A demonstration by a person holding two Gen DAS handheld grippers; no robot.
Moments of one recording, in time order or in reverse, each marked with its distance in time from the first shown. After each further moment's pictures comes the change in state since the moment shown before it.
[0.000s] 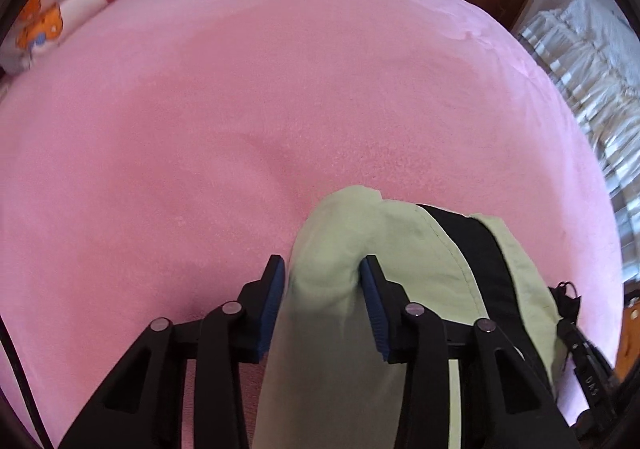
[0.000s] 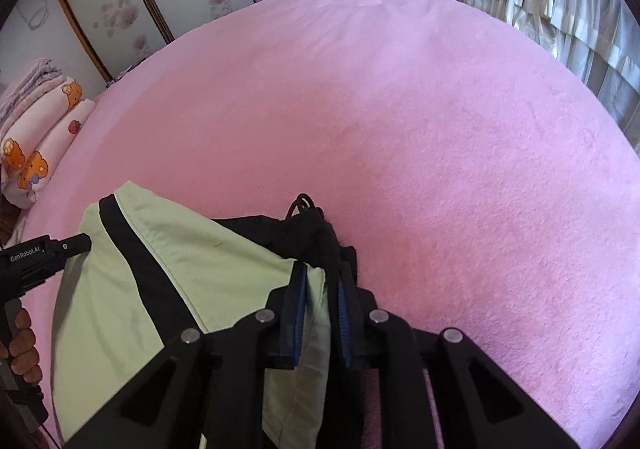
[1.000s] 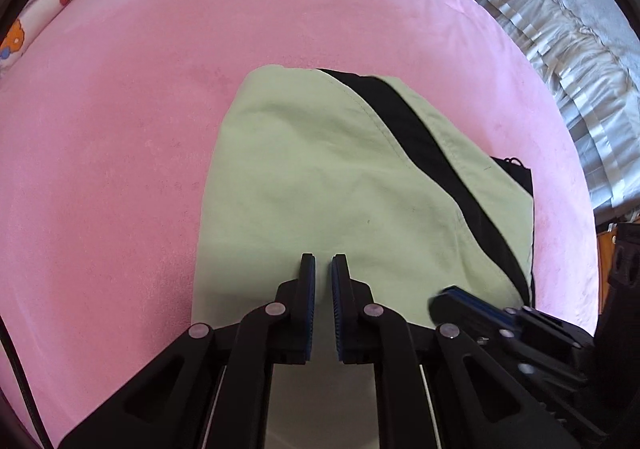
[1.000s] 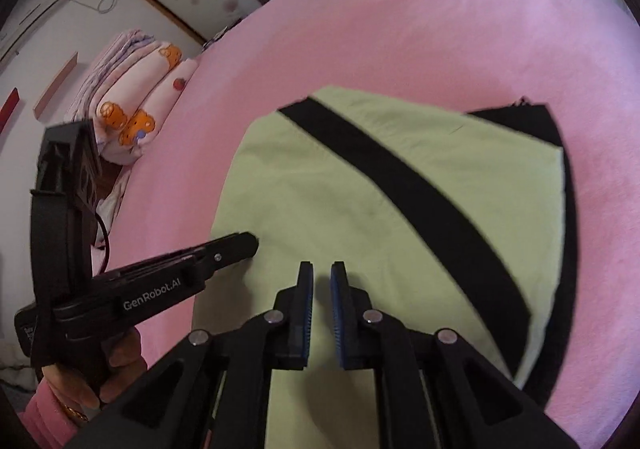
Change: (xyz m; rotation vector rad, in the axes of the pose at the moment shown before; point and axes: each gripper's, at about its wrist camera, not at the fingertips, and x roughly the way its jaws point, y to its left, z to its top) left arm -0.042 -0.034 -0.048 0.155 0.144 -0.118; right arm -0.029 0.094 -0.046 -0.052 0.209 0.441
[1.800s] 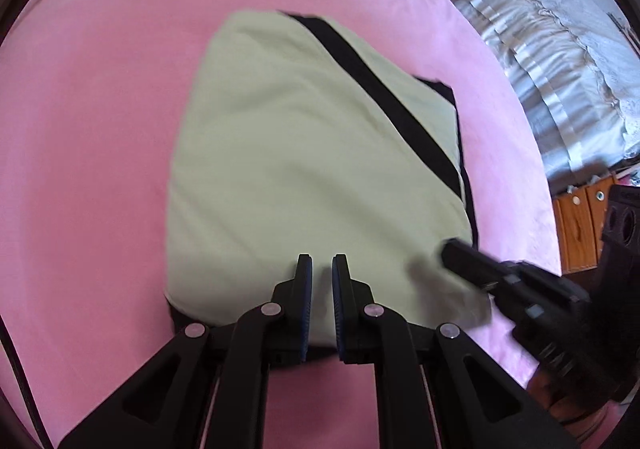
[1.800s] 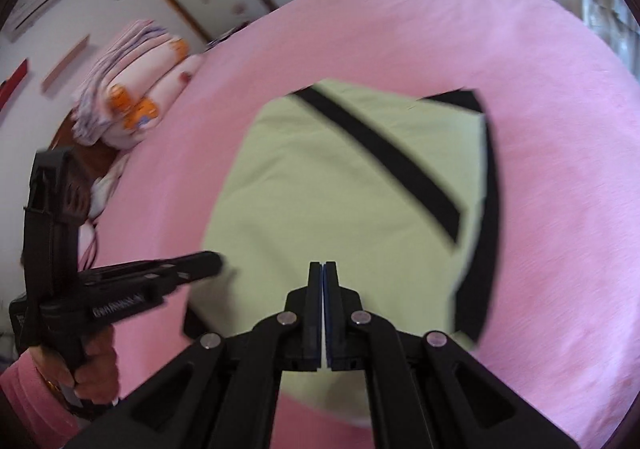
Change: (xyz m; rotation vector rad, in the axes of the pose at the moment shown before) left arm -0.058 -0.002 -0.090 0.025 0.079 -0.159; right arm -0.063 0.010 -0.062 -0.088 -0.059 -0.044
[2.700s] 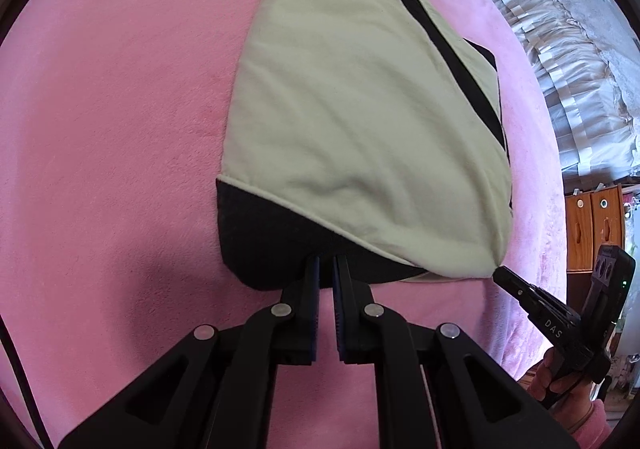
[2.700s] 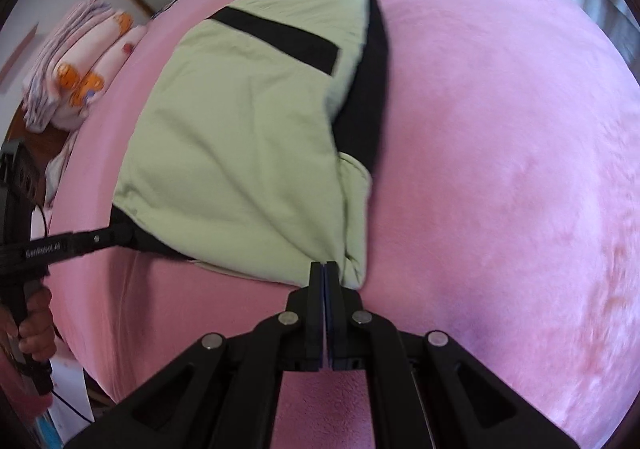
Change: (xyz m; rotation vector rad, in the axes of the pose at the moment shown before) left arm 0.022 0.049 -0.052 -0.126 0.079 0.019; right arm -0.018 -0.065 -0.095 0.140 0.122 -0.209
